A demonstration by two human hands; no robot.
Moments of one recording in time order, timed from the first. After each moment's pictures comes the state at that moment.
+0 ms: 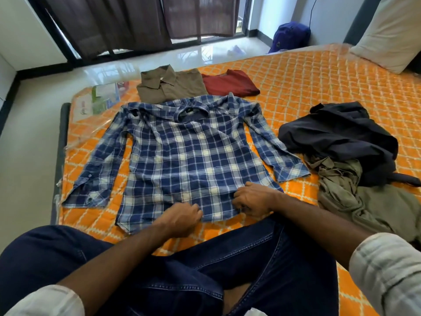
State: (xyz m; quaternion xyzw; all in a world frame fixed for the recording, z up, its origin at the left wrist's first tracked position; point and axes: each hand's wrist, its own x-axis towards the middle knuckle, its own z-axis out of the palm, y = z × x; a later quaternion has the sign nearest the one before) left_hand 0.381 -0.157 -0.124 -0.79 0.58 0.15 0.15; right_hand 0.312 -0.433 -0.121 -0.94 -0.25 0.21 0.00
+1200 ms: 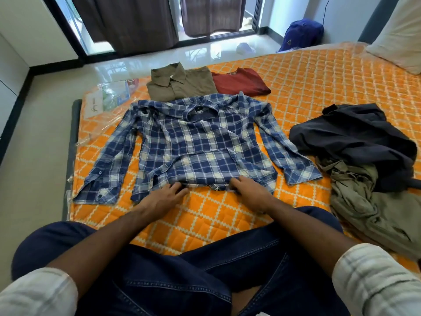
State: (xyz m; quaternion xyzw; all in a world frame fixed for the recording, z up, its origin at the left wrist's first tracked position) left_hand 0.451 -0.100 -0.125 -0.85 0.50 0.11 0.14; right_hand 0.339 -0.406 -0.143 -0.97 -0.01 0.13 0.18
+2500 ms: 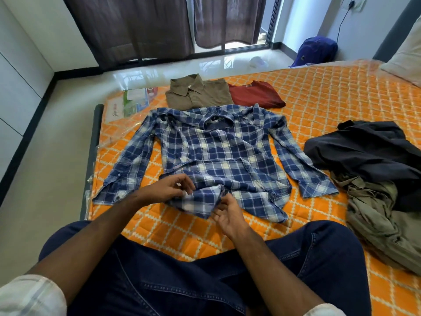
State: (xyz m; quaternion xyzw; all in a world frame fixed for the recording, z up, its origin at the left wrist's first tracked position) left_hand 0.488 -0.076 -0.064 -0.78 0.29 0.39 -0.40; right_hand 0.359 -0.262 -0.139 -0.29 0.40 0.03 0.87
